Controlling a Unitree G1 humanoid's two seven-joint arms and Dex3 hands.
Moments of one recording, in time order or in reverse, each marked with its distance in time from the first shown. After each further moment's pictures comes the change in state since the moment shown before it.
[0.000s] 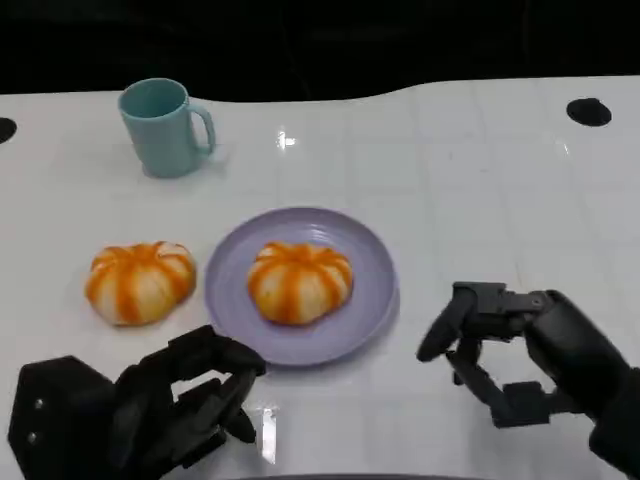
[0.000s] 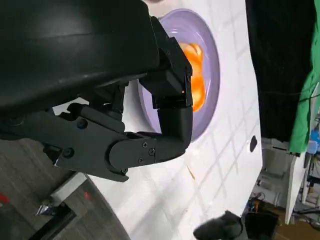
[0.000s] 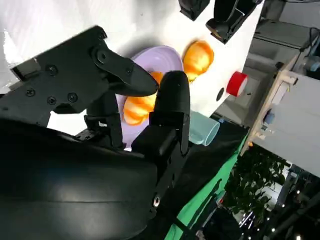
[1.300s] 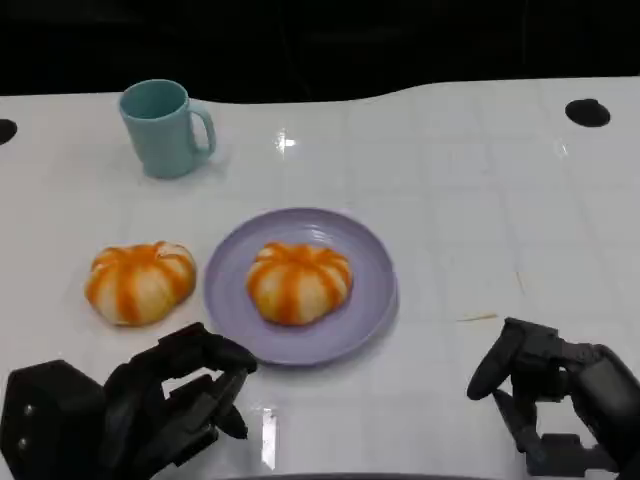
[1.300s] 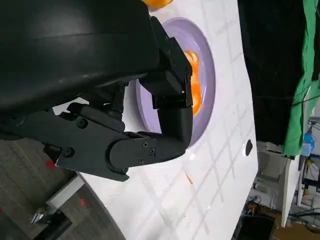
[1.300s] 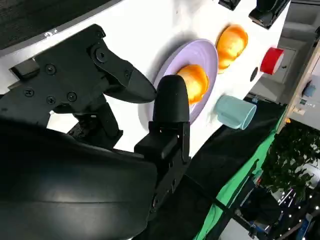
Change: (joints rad) left arm 0.000 0.008 0.014 0.028 -0.004 -0.056 -0.003; right arm 0.189 -0.005 -0.043 -0.074 -0.043 0.029 -0.103
